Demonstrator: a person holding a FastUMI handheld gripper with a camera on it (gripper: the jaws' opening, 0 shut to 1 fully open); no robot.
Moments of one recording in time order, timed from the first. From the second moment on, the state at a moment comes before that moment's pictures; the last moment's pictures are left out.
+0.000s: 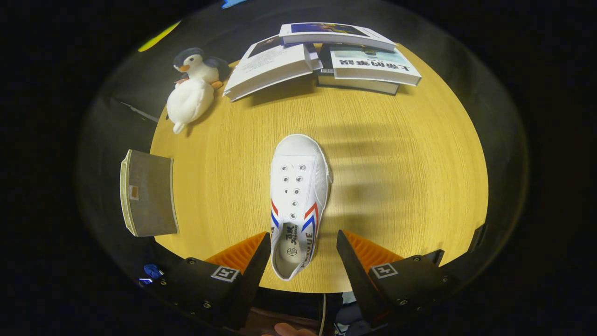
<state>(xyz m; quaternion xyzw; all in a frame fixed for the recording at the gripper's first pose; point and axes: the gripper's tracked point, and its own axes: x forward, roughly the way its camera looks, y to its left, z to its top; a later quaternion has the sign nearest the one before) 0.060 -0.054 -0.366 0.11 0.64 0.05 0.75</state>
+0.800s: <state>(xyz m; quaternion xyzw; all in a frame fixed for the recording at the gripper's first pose) 0.062 -0.049 -0.433 0.03 0.68 0.08 0.73</state>
